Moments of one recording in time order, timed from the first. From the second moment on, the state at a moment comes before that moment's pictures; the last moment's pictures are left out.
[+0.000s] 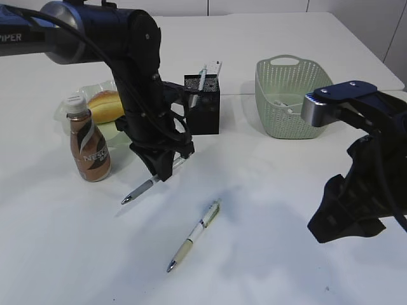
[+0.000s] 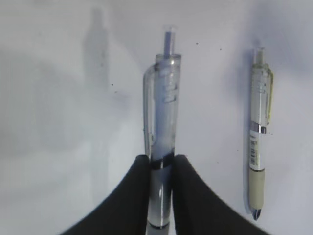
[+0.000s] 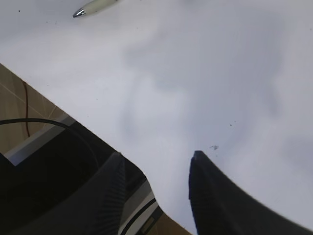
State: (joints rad) left arm -0.52 2.22 -1.82 -0.13 1.21 0.11; right arm 0.38 1.31 -0.91 0.31 1.00 -0.33
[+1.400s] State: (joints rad) left arm -0.52 1.98 -1.82 -0.09 0.73 0.10; right arm 0.38 1.31 -0.91 0.31 1.01 -0.33
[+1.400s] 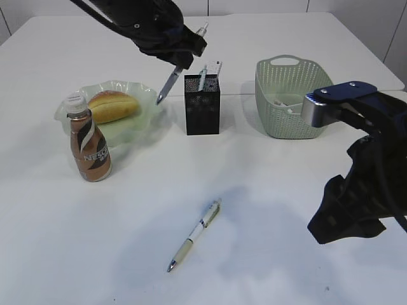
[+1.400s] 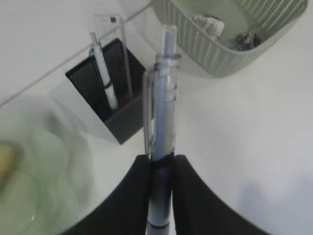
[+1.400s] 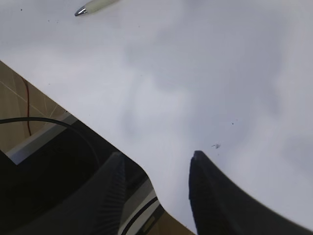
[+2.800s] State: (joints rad) left arm -0.52 2.15 -1.56 -0.12 -0.46 0.10; right arm 0.38 1.31 -0.91 0.31 1.00 -0.35
